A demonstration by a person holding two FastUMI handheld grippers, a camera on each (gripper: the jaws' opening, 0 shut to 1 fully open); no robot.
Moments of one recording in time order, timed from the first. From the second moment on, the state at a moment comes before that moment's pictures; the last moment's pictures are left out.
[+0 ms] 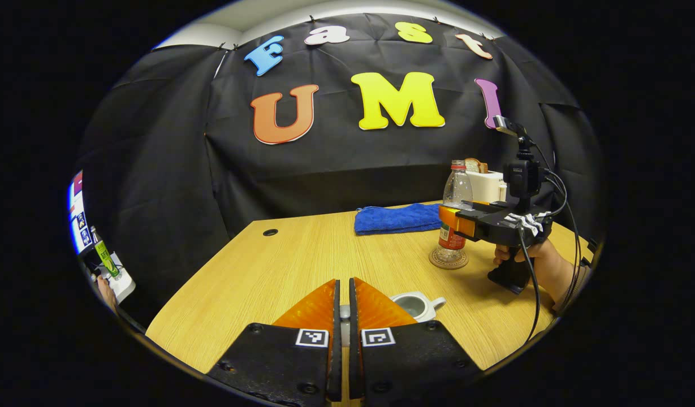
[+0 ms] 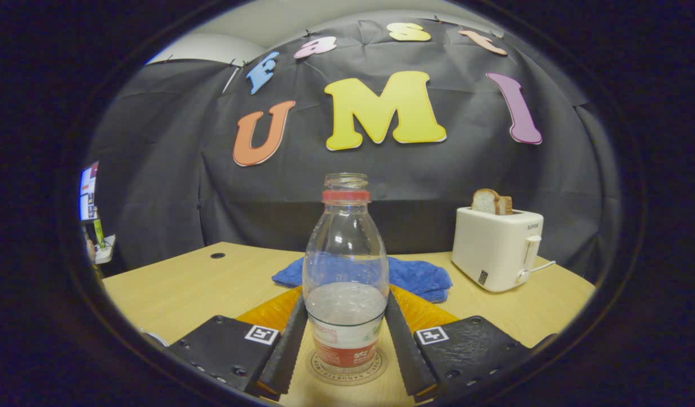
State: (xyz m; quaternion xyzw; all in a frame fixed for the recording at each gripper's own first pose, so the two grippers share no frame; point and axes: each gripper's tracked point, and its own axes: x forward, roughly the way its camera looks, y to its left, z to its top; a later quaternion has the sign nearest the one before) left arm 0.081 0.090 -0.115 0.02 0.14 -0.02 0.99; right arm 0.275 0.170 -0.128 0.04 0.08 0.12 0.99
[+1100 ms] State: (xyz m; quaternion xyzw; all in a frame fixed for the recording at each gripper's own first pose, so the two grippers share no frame) left arm 0.083 0.079 -0.113 0.01 0.13 -0.02 0.99; right arm 0.247 0.156 -0.095 0.03 0.04 0.15 0.99
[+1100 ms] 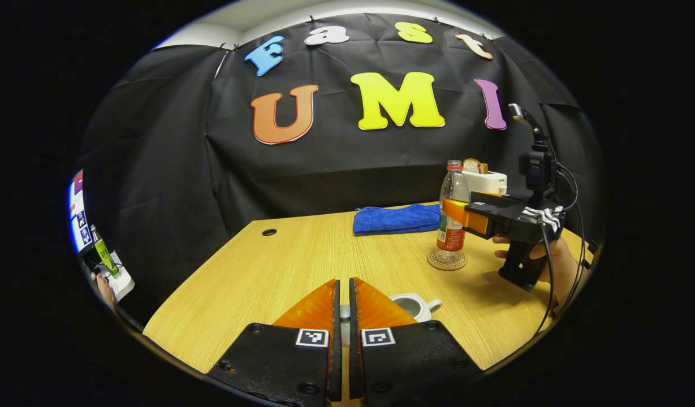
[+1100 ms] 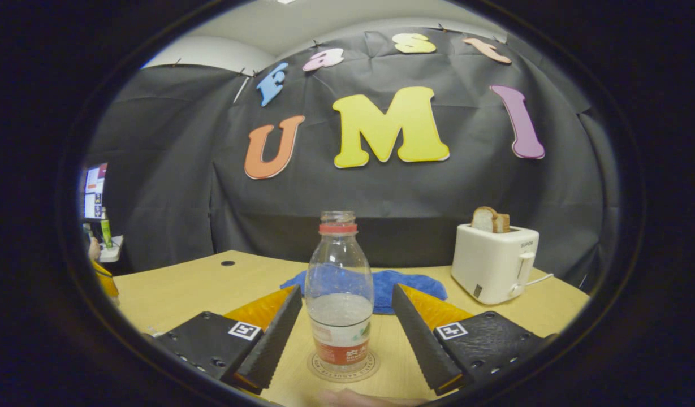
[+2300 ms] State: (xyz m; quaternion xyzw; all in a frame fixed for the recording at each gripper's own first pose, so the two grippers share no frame) left arm 0.117 0.014 -0.128 -0.06 0.08 -0.02 0.99; right arm 0.094 0.040 -0.048 -0.01 -0.06 0.11 0.99
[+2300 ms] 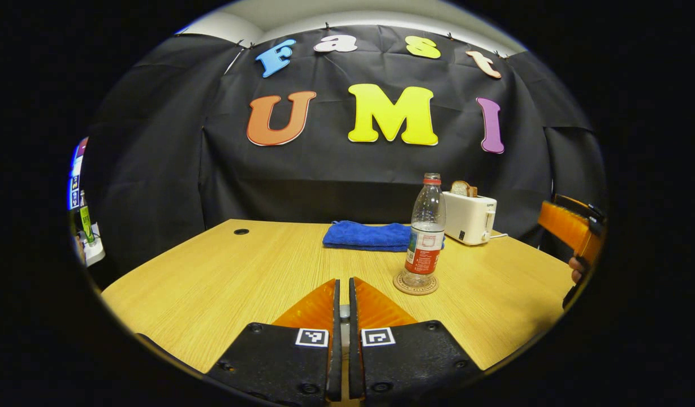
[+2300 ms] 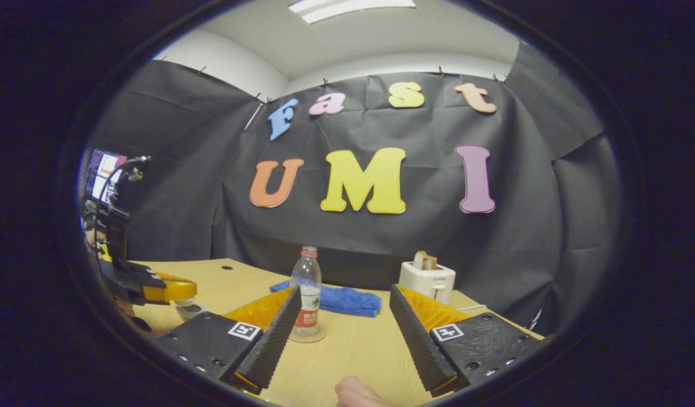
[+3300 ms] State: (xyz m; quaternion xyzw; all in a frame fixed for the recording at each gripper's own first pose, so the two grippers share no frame) left arm 0.126 0.015 -0.159 -0.05 0.11 -0.02 0.99; right arm 0.104 0.048 -0.069 -0.01 -0.03 0.11 0.99
